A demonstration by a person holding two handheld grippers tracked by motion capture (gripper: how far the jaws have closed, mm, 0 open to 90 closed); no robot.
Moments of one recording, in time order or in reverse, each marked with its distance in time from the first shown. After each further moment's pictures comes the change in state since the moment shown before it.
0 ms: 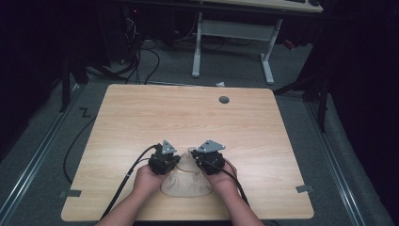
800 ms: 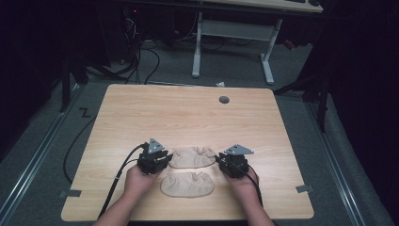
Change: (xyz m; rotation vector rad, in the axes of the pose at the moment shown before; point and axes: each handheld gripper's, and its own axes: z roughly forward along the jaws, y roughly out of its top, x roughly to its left) left arm 0.018 -0.007 -0.026 -0.084 0.044 -0.079; right arm -0.052 -0.051 -0.026 0.035 -0.077 0.179
